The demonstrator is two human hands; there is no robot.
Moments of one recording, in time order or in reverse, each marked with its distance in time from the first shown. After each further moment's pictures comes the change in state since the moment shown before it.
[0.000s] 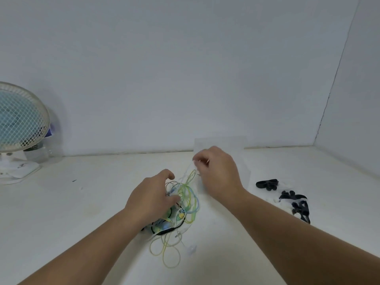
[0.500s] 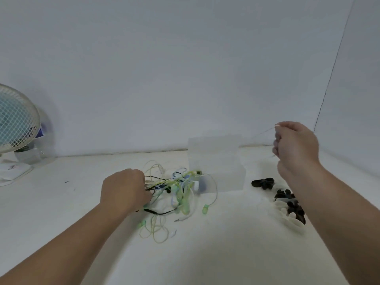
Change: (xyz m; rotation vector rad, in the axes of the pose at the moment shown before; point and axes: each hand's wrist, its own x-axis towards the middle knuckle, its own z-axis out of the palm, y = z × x) left_hand 0.022 -0.020 -0.015 0.544 0.075 -0.176; right_hand 0.027 0.060 -0.117 0.744 0.501 0.570
